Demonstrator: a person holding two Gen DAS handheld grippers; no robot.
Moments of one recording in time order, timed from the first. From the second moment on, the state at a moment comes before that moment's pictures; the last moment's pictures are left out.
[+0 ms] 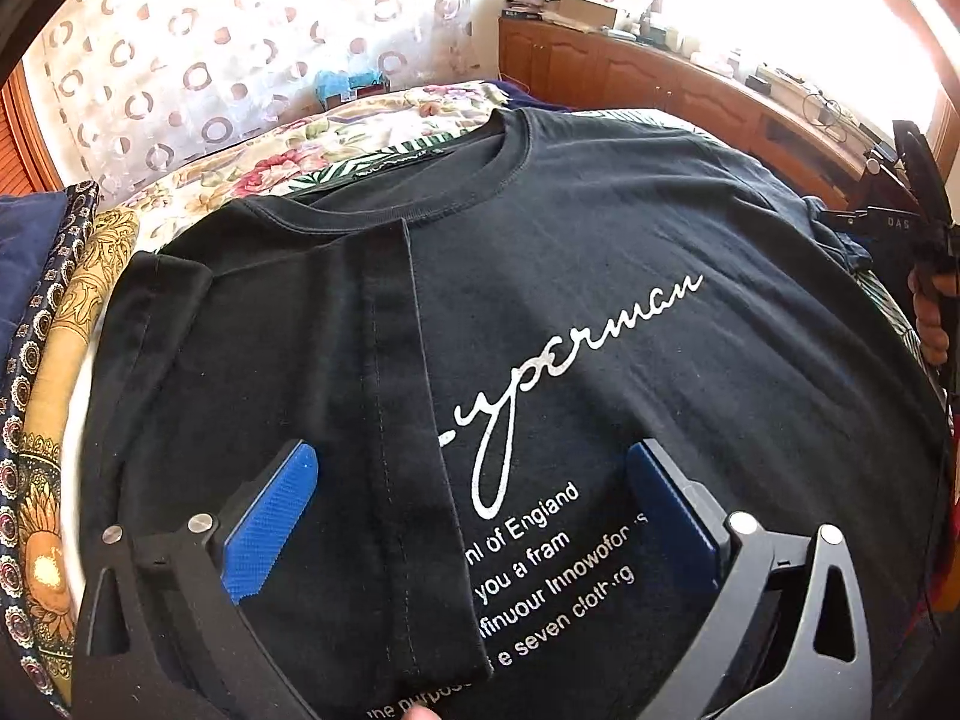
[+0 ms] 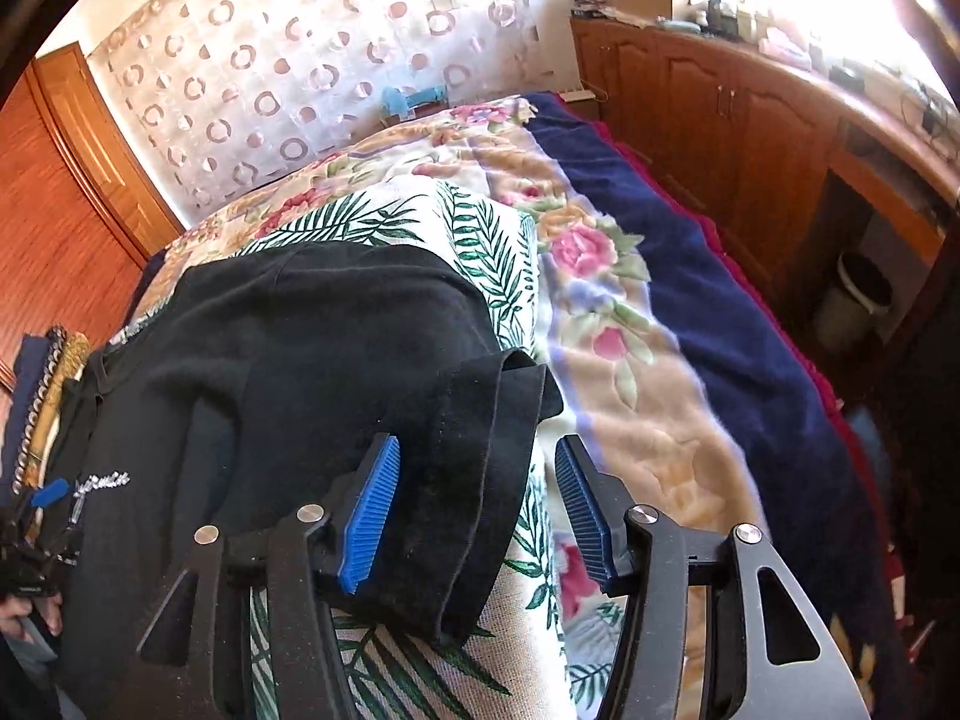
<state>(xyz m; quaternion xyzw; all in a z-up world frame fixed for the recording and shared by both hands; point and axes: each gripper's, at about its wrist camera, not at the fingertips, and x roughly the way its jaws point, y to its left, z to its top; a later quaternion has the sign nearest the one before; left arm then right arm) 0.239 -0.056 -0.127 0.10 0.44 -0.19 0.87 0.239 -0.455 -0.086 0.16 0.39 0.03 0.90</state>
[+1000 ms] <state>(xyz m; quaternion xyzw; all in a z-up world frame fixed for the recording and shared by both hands) 0.228 -0.031 -0.098 0.05 0.40 -0.18 0.90 0.219 -0.303 -0.019 -0.01 0.30 0.18 0.93</state>
